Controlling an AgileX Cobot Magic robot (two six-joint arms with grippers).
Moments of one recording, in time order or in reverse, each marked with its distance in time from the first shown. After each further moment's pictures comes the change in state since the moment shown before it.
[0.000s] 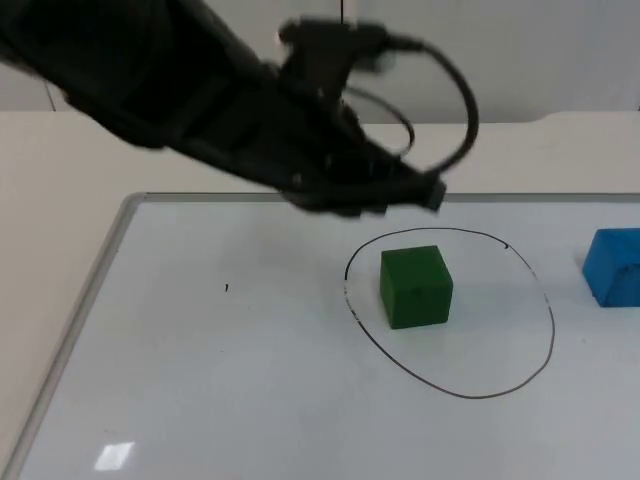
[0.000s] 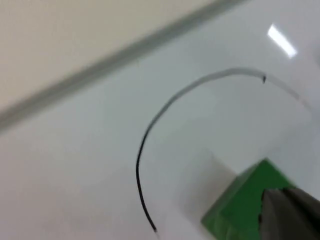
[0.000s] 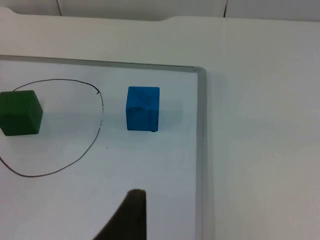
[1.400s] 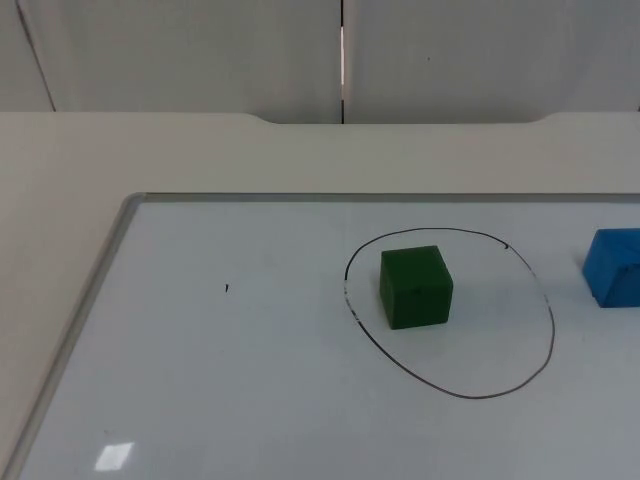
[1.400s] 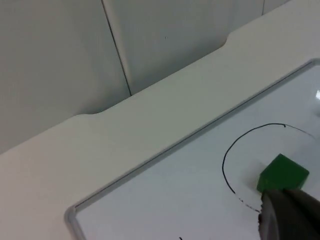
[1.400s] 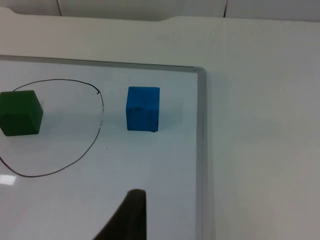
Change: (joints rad) right arm 0.000 0.000 0.000 0.000 0.000 0.000; left arm 0.079 -0.930 0.223 1.083 0.393 -0.859
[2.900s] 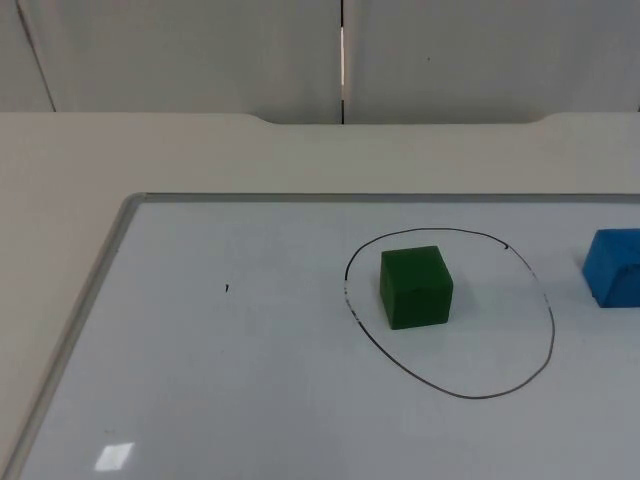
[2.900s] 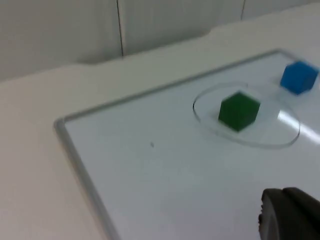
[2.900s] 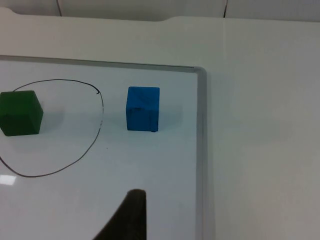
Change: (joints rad) right arm 0.000 0.000 0.000 0.000 0.000 0.000; left arm 0.000 -0.928 0.339 -0.031 0.490 -0.130
